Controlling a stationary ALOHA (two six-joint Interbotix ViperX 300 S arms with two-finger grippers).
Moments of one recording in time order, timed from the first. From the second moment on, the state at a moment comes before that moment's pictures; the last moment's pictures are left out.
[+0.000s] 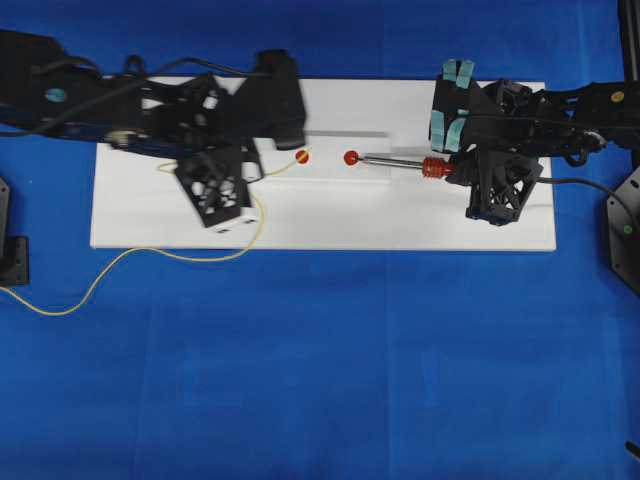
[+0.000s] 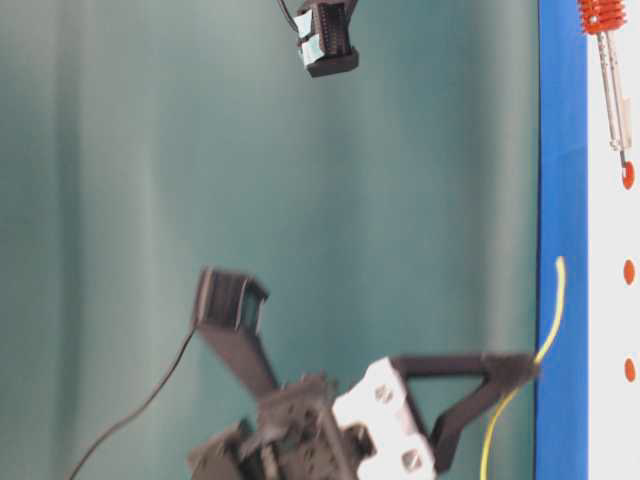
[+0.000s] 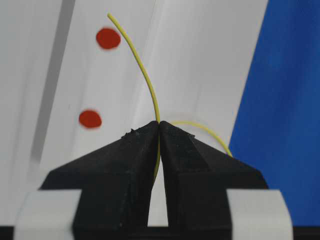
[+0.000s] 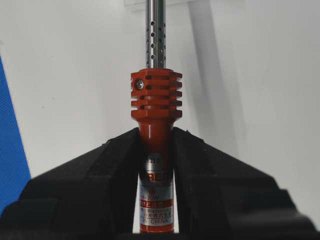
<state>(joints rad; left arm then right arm) 0.11 -0.07 0.52 0.01 0.52 -0.14 -0.26 -0.23 0.88 0.15 0.44 -0.04</state>
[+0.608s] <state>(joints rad) 0.11 -0.22 0.66 0.01 0.46 -0.15 -0.26 -0.32 0.91 0.15 0.44 -0.04</state>
